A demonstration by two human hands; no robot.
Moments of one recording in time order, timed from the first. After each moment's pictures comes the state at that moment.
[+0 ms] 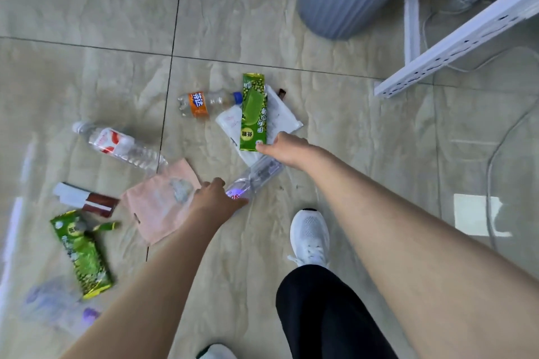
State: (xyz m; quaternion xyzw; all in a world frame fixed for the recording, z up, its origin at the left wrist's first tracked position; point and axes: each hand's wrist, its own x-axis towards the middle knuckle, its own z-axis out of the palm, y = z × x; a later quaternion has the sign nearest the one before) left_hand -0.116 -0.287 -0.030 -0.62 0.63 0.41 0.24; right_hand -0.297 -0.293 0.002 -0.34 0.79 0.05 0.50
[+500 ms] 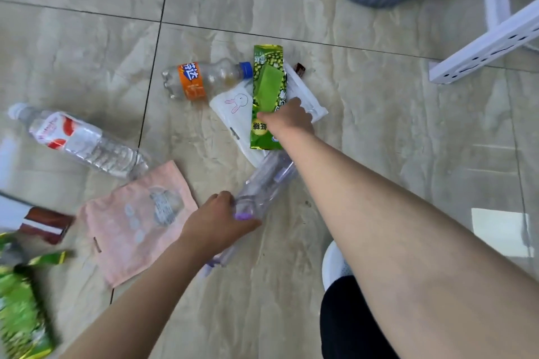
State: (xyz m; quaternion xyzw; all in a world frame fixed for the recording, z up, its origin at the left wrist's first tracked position) left_hand -0.096 -0.286 -0.163 -0.56 0.69 0.41 0.19; right_hand -0.289 -0.363 -0.181 -0.21 0.90 -0.13 0.36
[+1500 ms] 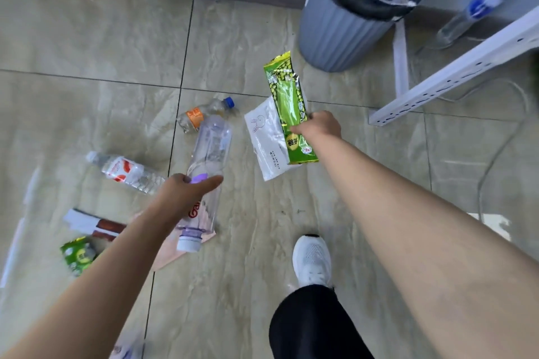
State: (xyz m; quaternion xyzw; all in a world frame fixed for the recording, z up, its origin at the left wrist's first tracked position) left_hand -0.086 -0.363 0.029 -0.68 0.52 0.52 0.04; right_hand -0.356 -0.345 0.021 -0.16 0.91 -0.15 0.36
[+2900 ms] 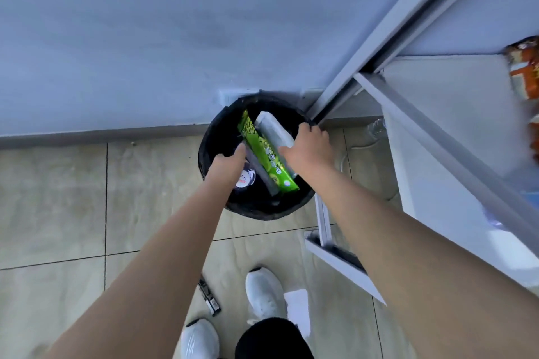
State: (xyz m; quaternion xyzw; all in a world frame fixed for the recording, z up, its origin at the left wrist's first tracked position) left_hand -0.576 -0.637 0.128 -0.65 0.46 0.59 0.07; right_hand -0.711 -0.563 0.140 -0.30 0.92 0.00 0.26
